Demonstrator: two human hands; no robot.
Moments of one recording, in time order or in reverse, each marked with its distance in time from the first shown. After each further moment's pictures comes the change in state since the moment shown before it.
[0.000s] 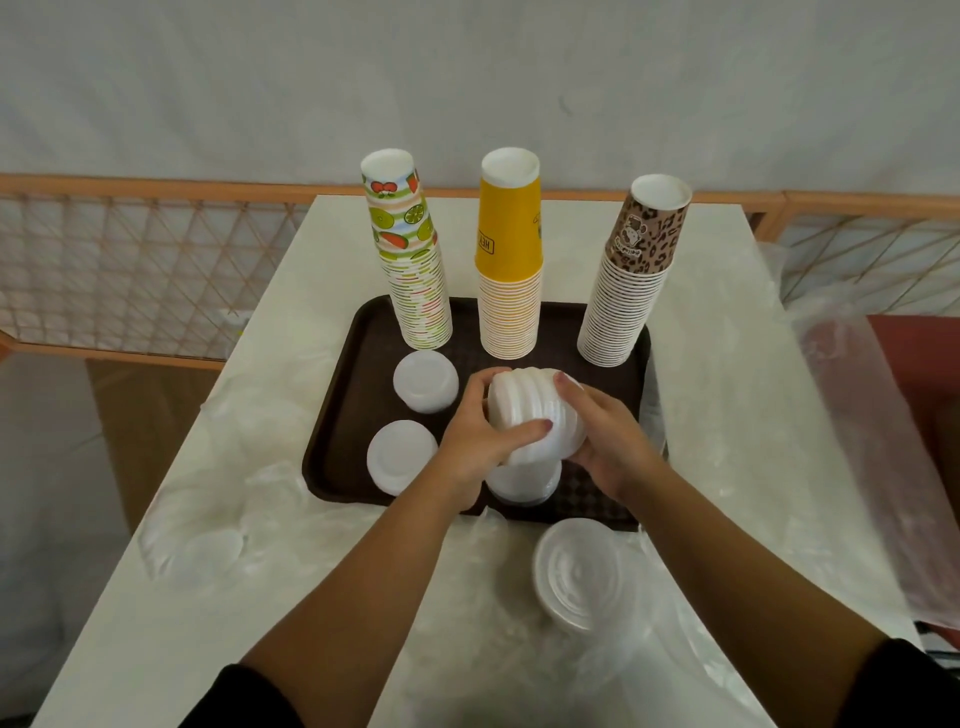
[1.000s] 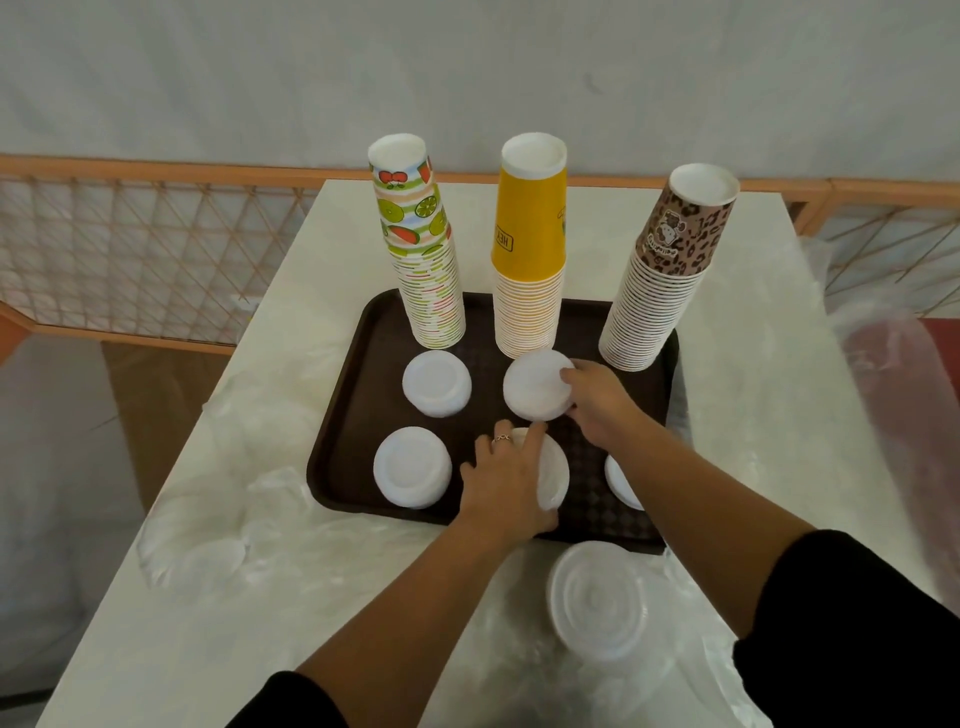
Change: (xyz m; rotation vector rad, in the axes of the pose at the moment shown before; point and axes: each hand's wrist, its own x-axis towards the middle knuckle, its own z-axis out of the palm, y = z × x) left_hand 0.006 -0.034 0.016 1.177 -0.124 0.091; right_hand 0.089 -0.018 0.021 -0.236 0.235 0.170
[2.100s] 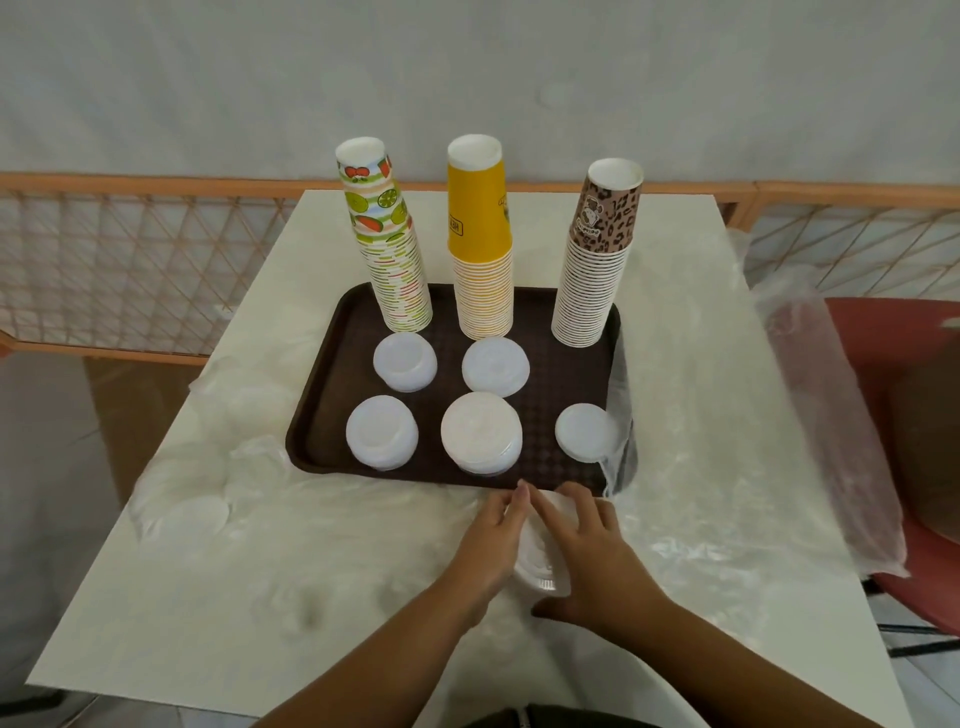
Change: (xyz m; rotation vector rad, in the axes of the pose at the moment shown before) left_hand -0.099 0.040 0.038 -1.214 -0.127 -0.285; right_hand -0.153 0.155 -0.076 -1.193 -0.223 -0.673
